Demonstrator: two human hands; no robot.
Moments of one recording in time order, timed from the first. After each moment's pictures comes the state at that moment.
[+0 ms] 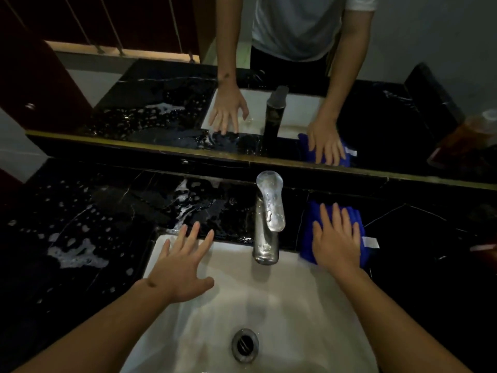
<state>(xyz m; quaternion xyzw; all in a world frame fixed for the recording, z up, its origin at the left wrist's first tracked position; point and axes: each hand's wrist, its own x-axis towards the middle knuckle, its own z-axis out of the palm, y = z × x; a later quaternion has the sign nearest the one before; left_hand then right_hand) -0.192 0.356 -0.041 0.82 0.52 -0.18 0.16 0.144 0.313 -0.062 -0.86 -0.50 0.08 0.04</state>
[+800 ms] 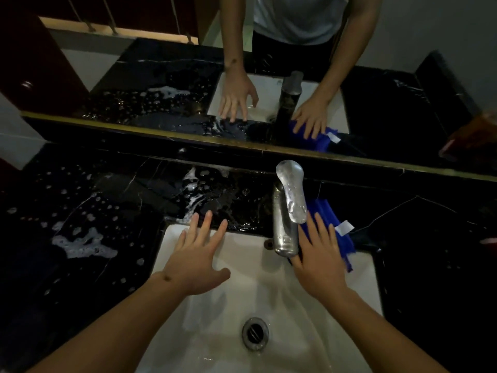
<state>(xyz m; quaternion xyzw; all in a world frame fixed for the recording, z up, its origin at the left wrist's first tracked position) -0.192 0.355 -0.047 0.83 0.51 -0.13 0.19 0.084 0.280 -0.078 -0.75 -0.66 0.04 0.04</state>
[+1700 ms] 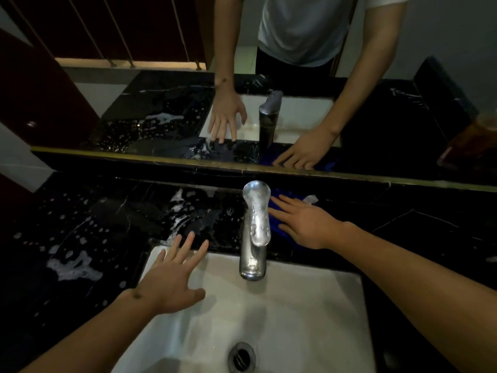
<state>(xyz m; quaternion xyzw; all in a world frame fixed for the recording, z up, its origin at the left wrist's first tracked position) -0.183 0.362 -0.028 0.82 0.51 -0.20 0.16 0.170 0.397 -0.035 -0.52 -0.85 0.12 -0.04</state>
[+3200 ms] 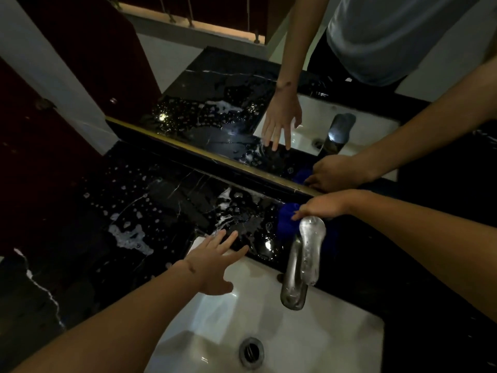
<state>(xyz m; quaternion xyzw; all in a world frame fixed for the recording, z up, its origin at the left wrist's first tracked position) -0.190 0.392 0.000 0.83 0.44 -0.28 0.19 0.118 0.543 0.031 -0.32 -0.87 0.21 -0.32</state>
